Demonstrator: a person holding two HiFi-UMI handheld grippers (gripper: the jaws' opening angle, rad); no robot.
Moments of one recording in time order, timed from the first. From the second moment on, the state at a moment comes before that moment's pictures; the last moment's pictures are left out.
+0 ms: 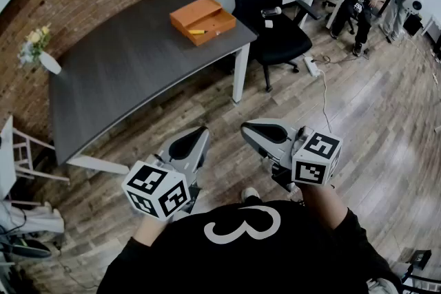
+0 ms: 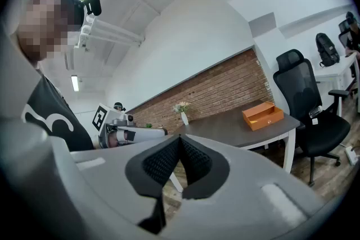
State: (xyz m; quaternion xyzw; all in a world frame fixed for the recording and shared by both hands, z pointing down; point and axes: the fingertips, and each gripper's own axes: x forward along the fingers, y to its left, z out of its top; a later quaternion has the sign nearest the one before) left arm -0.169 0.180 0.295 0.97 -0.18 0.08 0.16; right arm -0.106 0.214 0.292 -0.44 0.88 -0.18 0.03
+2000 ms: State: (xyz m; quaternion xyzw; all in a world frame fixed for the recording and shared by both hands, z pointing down) left arm 0.052 0.052 0.334 0.96 -0.19 0.11 0.19; right arm 0.113 0.088 0.320 -0.42 0.88 -0.21 0.03
